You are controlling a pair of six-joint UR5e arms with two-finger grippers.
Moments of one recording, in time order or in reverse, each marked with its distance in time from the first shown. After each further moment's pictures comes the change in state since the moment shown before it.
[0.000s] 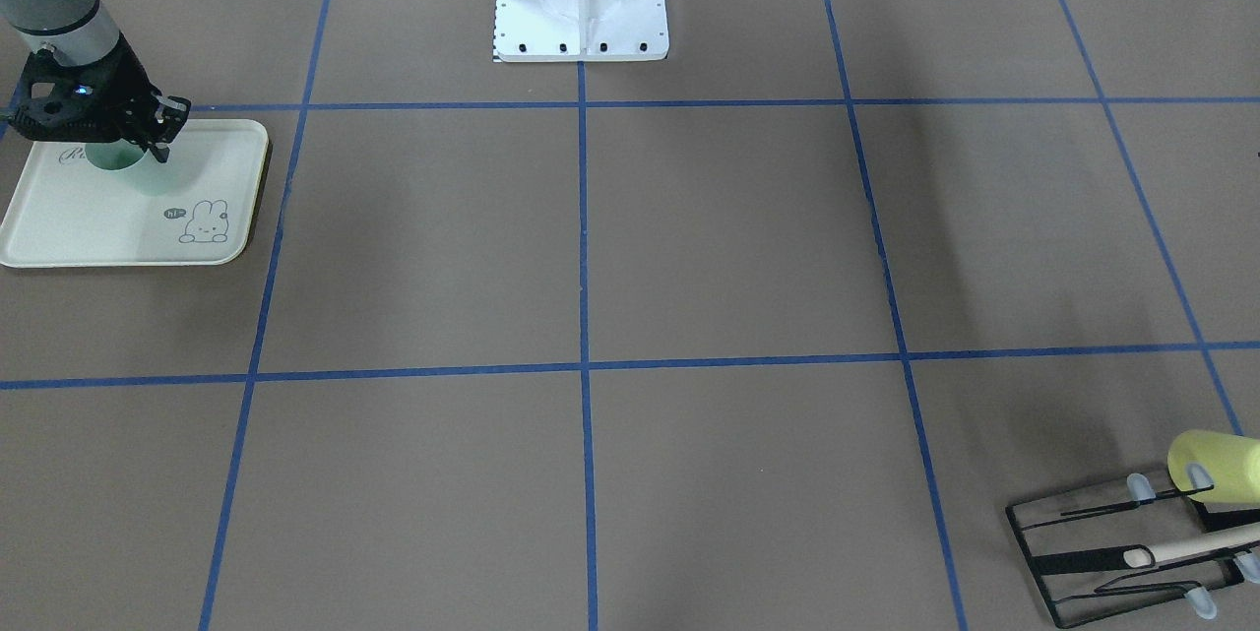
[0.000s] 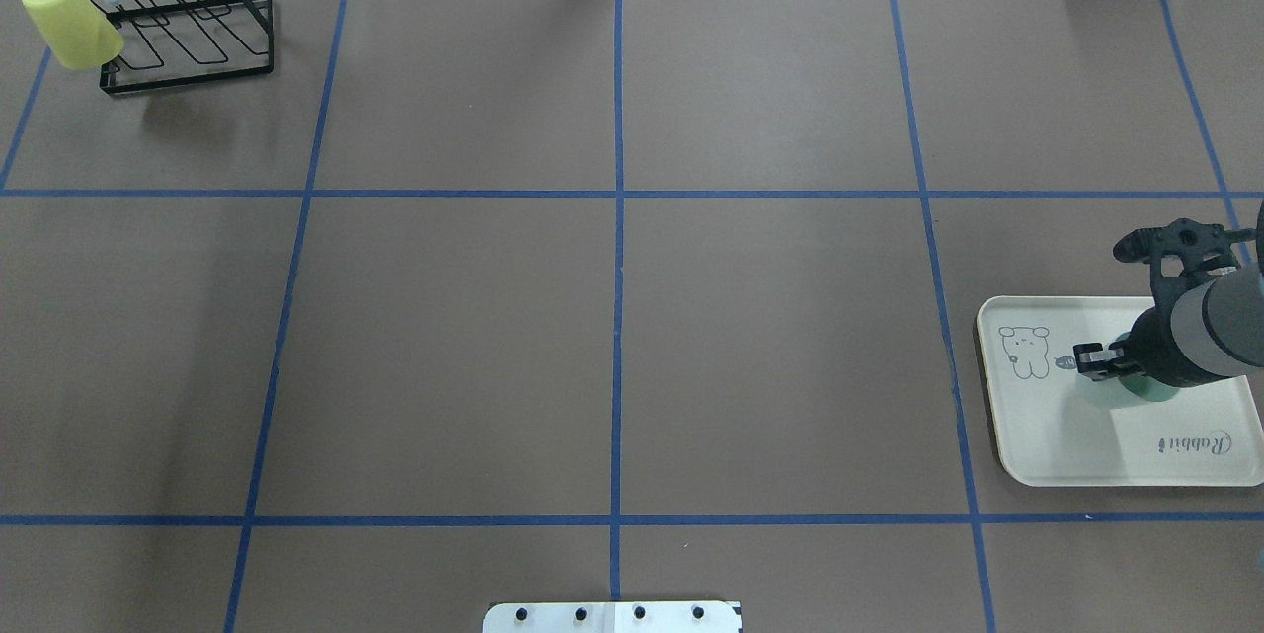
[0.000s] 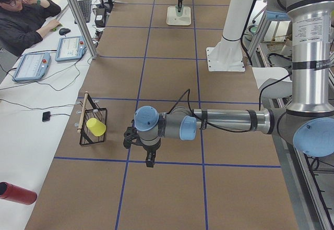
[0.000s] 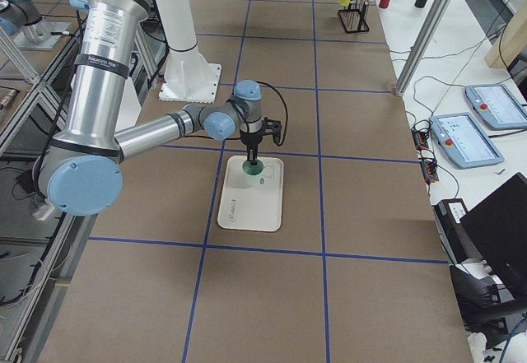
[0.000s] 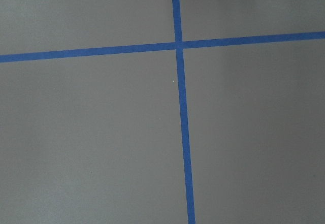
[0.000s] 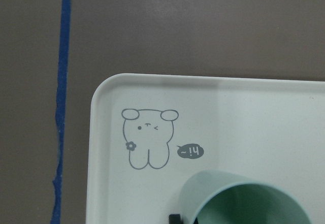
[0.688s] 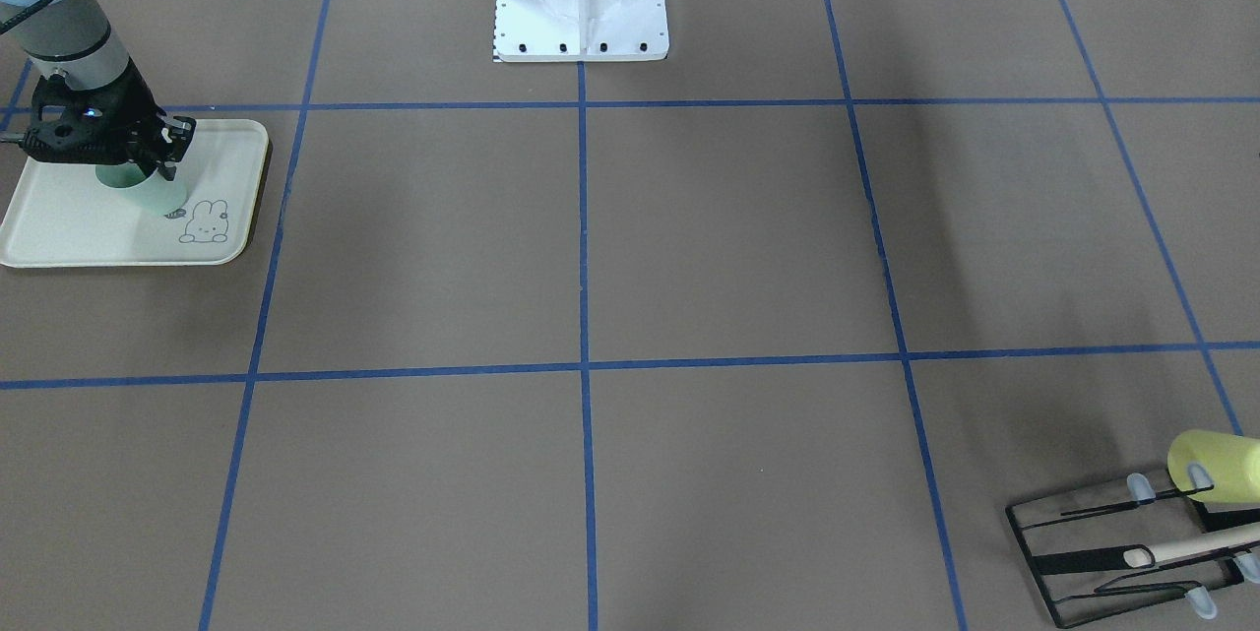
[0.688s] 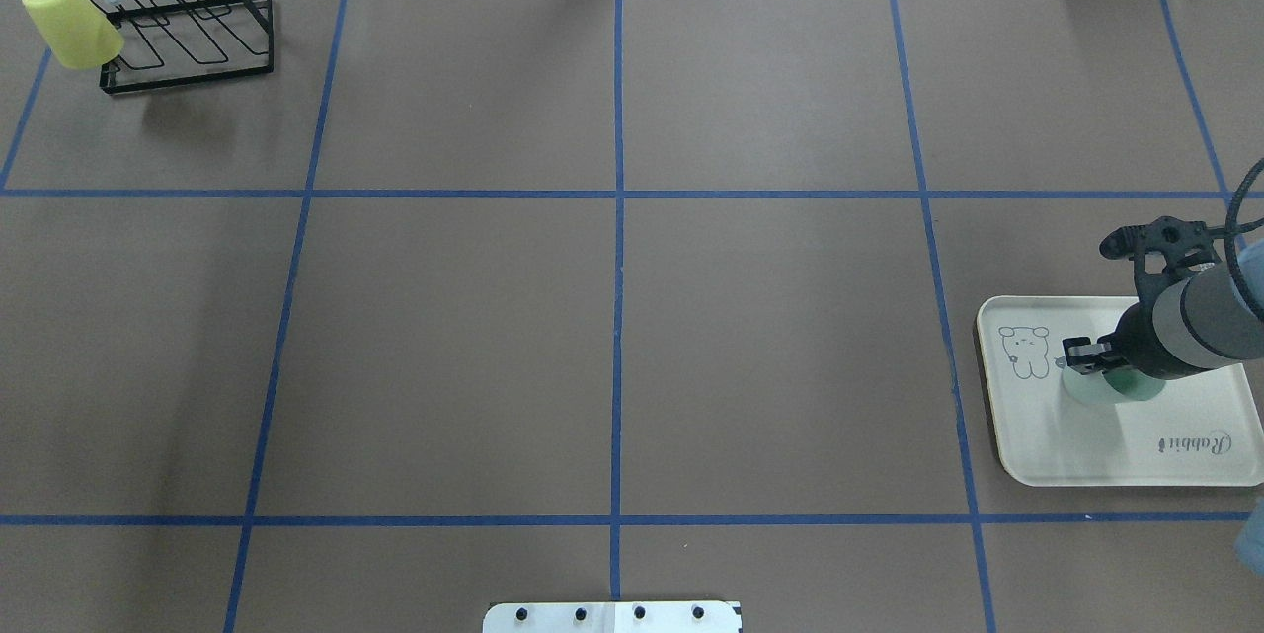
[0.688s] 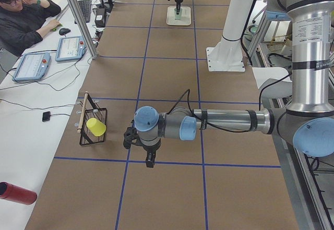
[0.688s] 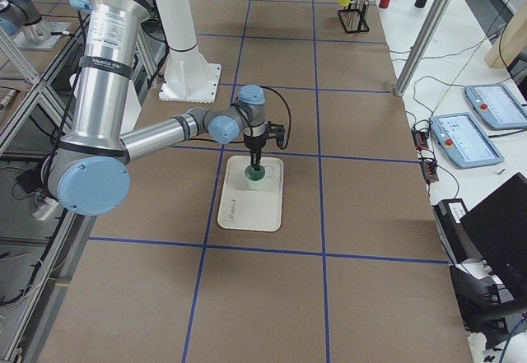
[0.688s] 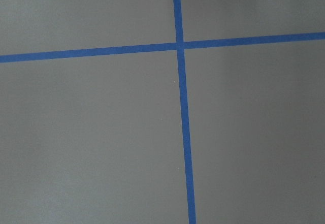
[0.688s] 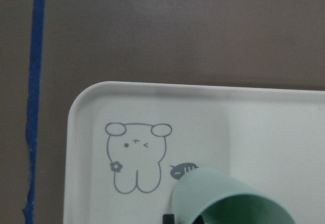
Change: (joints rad) left arm 0.000 0.000 0.002 0.000 0.000 -0.001; right arm -0.001 0.024 -0.033 0.001 -0.020 -0.006
